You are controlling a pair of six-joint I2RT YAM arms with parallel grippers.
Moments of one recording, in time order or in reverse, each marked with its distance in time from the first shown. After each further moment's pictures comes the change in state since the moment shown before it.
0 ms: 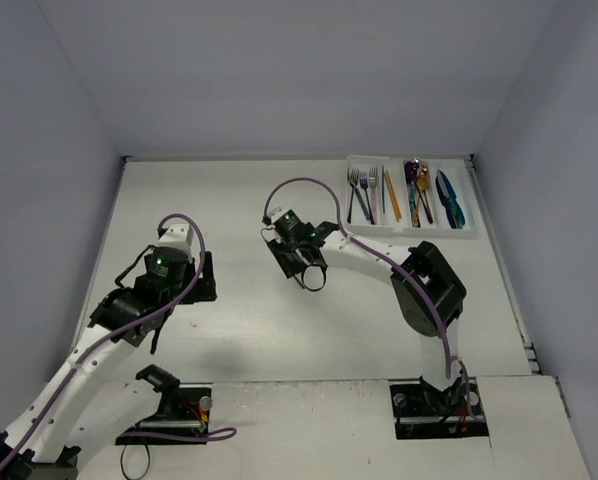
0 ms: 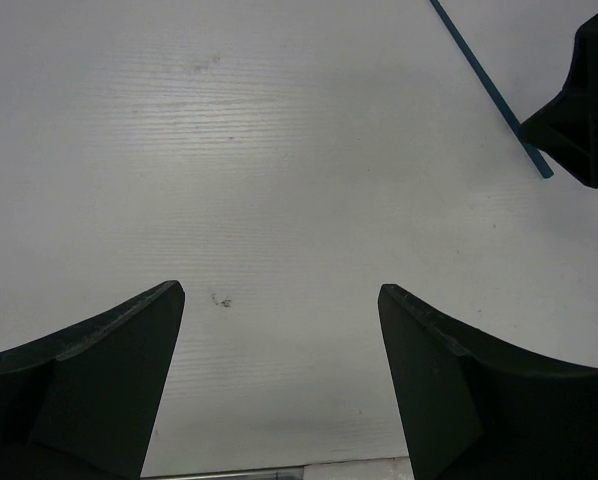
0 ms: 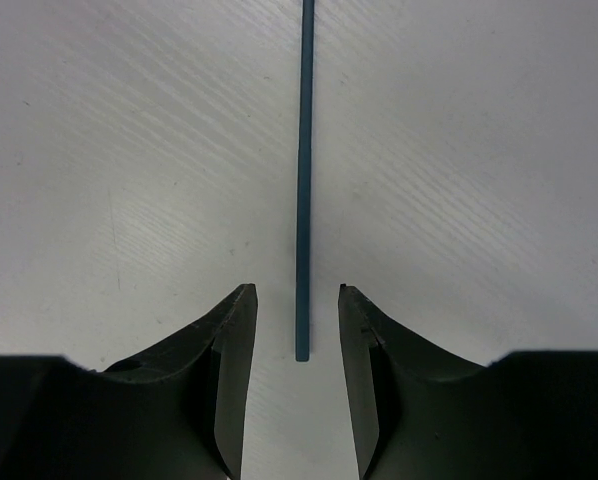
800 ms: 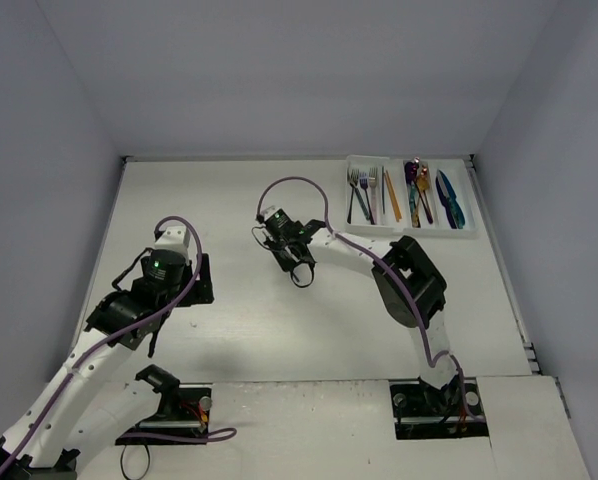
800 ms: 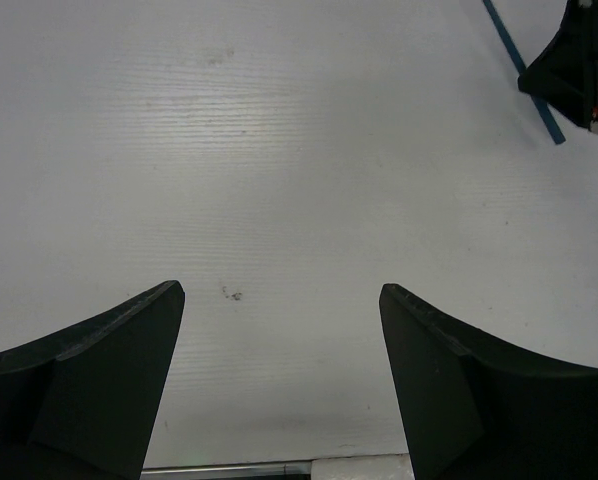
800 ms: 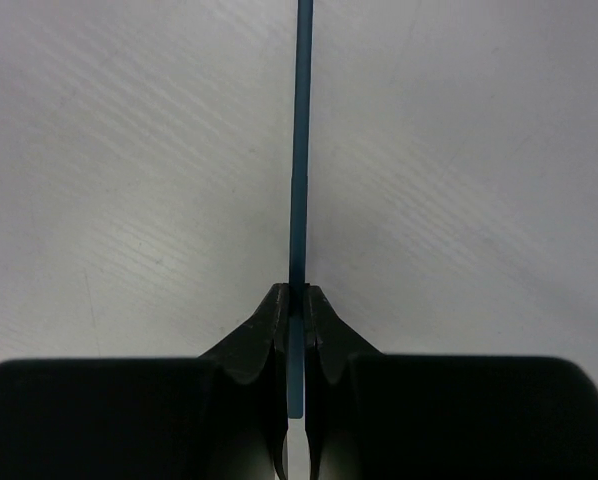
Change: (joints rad) left arm 0.000 -0.026 0.000 -0.030 -0.018 0.000; right arm -0.001 0.135 0.109 0.008 0.047 0.010
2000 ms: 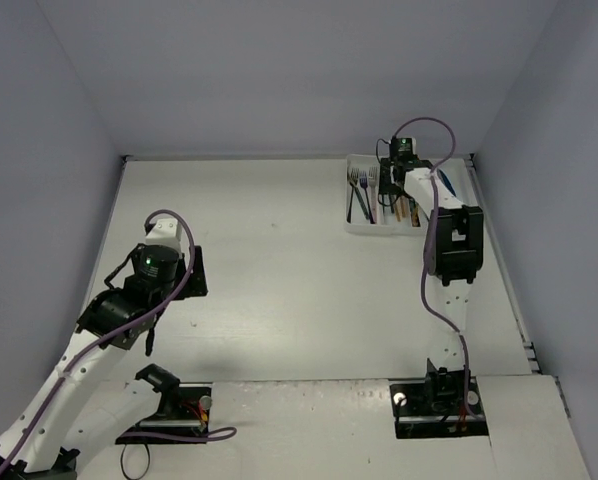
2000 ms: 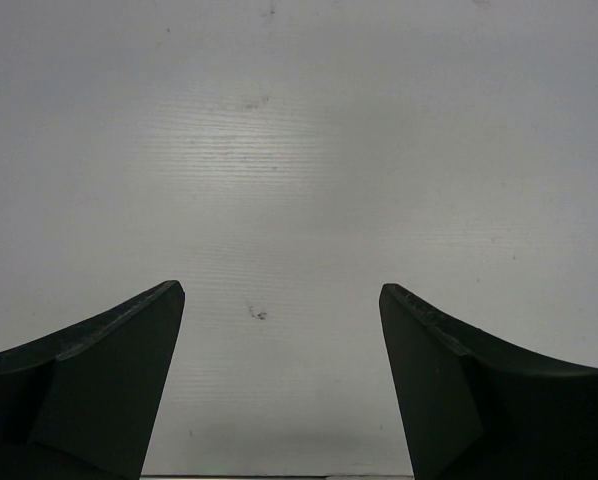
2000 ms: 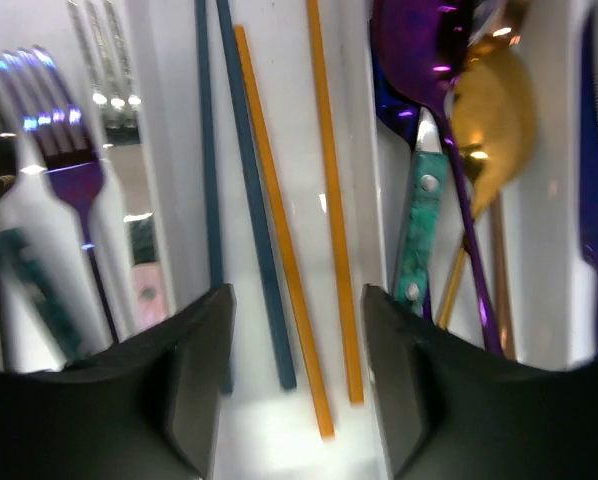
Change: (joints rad) left arm 0.000 -0.006 0.068 -0.023 -0.077 0.026; right arm -0.706 0.228 0.394 -0.015 0.097 -0.050
